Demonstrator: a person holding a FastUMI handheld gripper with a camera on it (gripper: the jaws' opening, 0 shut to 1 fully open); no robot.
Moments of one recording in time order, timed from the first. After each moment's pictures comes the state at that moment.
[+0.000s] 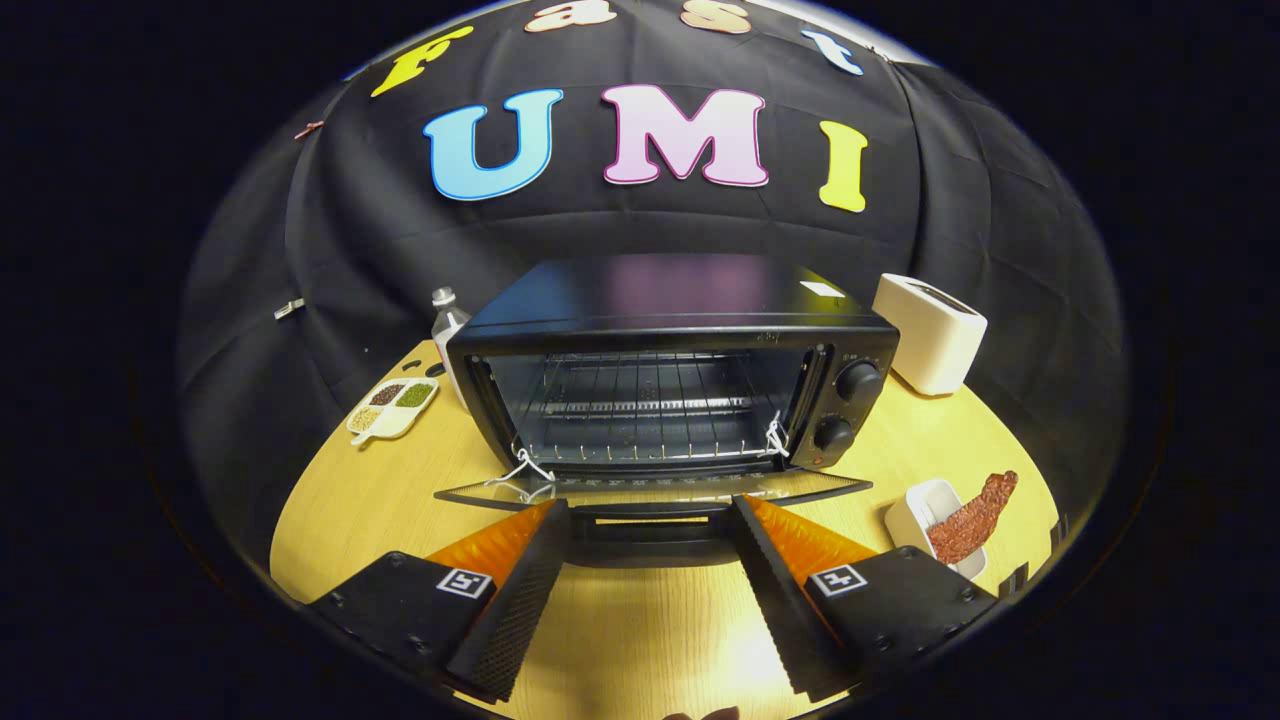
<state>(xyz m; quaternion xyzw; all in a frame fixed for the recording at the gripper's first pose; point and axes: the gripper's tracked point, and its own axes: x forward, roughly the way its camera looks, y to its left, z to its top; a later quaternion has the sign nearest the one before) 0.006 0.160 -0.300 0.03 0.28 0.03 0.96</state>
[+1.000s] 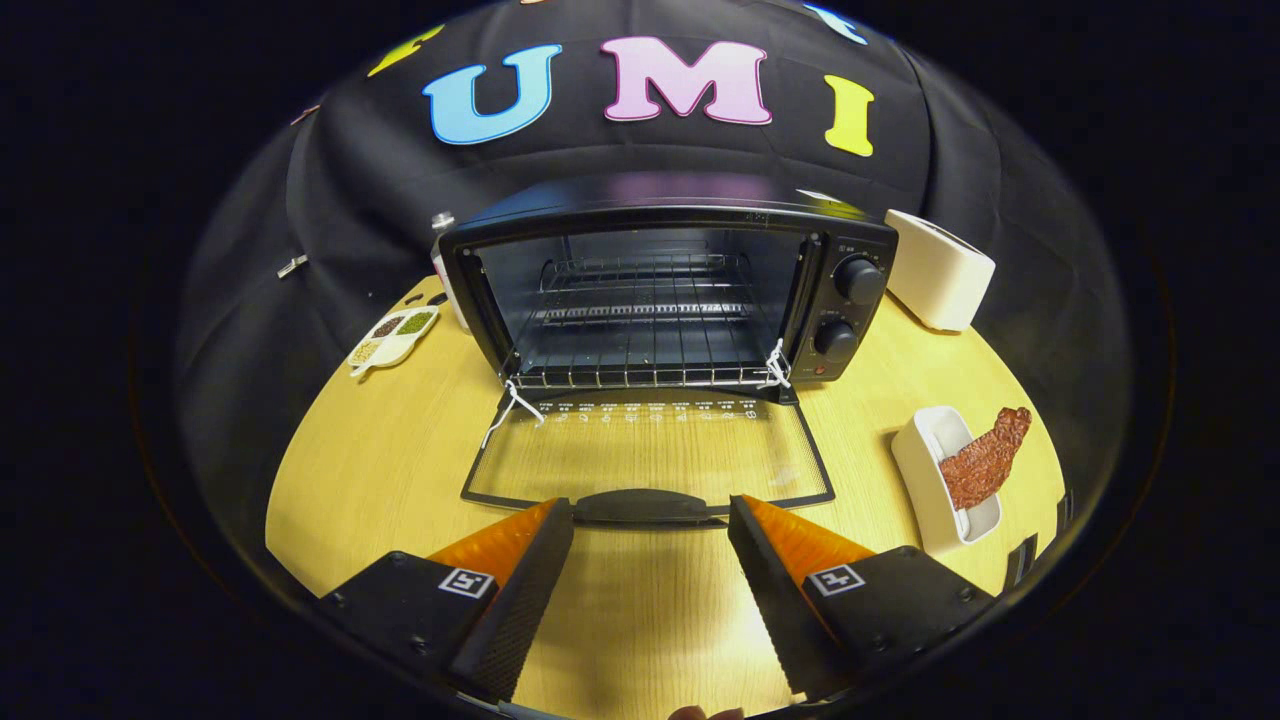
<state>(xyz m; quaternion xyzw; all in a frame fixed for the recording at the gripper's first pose) -0.045 0.148 -0.341 0.03 0.37 0.05 0.93</state>
